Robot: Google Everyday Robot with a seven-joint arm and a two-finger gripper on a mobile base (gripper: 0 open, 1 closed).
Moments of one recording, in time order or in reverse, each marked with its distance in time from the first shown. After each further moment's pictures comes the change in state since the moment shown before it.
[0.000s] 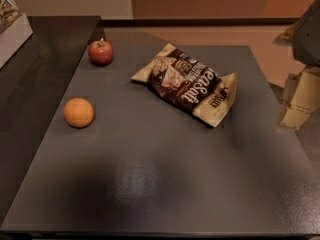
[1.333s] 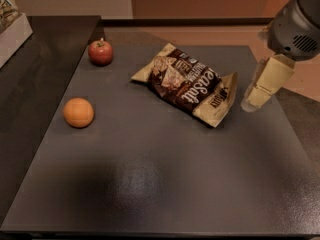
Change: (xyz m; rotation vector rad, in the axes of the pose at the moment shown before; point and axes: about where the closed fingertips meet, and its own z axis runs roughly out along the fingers) arm -0.027 -0.044 0.030 0.026 -0.129 0.127
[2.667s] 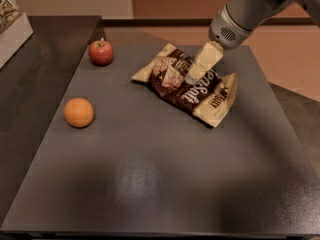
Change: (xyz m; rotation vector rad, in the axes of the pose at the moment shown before) arm -0.090 -0.070 0.109 -0.091 -0.135 0.119
